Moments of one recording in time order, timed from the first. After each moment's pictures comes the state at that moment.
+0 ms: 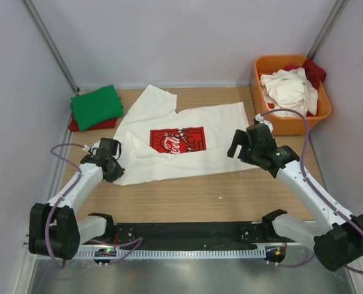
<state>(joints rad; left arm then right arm) -0.17 1.15 0.66 -0.65 -0.24 -0.76 0.34 1.02 0.85 -0.67 0.13 0.63</state>
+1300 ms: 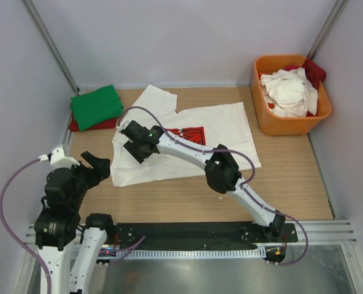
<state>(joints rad) -0.08 0.36 0.92 -0.91 -0.08 -0.55 1.03 2.47 2.31 -0.81 0.17 0.11</state>
